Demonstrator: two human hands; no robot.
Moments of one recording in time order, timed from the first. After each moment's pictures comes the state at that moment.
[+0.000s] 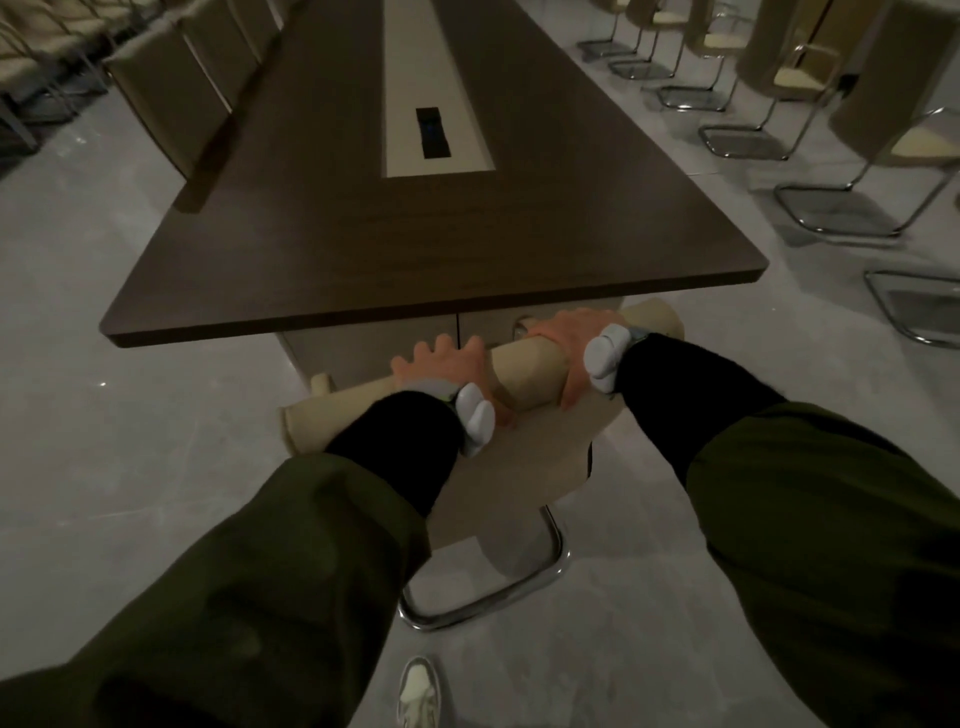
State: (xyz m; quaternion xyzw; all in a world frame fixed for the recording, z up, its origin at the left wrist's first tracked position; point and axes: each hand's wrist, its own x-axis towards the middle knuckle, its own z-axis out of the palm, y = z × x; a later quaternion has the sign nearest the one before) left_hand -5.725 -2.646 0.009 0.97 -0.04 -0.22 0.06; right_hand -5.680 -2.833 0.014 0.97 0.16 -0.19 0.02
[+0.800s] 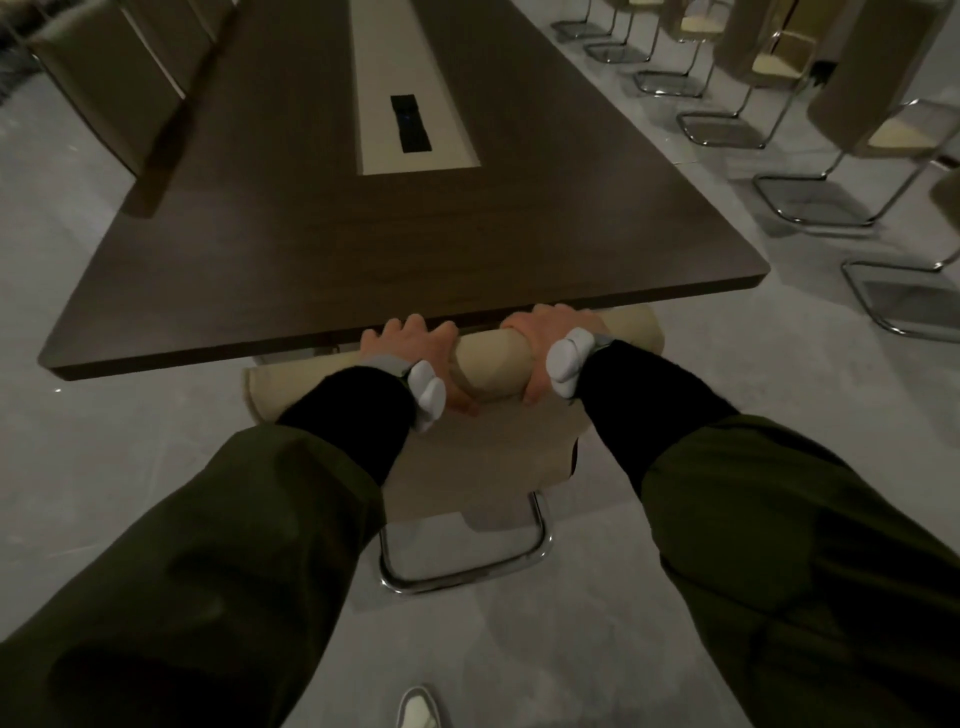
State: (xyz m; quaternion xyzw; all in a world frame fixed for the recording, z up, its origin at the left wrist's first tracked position) left_hand -5.608 -2.590 -0.003 0.97 -0.12 -0.19 0.01; right_hand -5.599 -2.788 -0.004 0.98 0.13 -0.12 0.04
